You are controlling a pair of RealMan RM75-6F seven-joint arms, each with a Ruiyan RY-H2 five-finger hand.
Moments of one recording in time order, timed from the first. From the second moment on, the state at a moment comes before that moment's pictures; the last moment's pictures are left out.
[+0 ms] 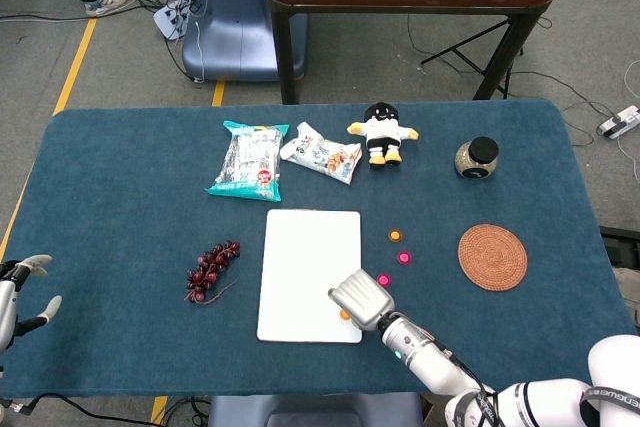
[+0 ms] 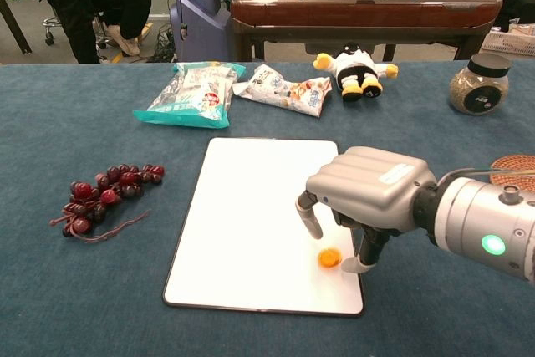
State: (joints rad) left arm -0.08 -1.10 -0.08 -1.60 1.41 1.48 0.02; right arm 0.72 -1.60 0.03 -1.76 -1.07 0.93 -0.89
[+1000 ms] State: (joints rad) left arm -0.08 -1.10 -0.08 -1.60 1.41 1.48 0.02; right arm 0.77 -1.44 0.15 -1.74 -0.92 1.05 -0.85
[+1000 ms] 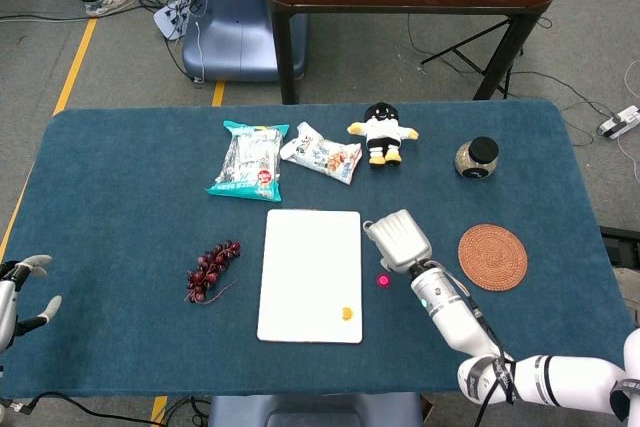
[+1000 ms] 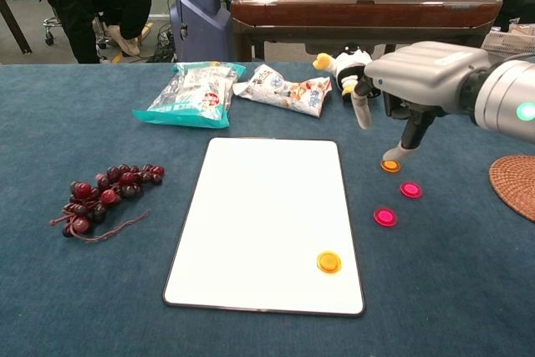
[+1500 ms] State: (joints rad) left arm -0.08 -1.10 -0.08 -1.60 1.41 1.48 0.01; right arm 0.82 -1.48 0.18 -1.51 -0.81 0.96 -0.74
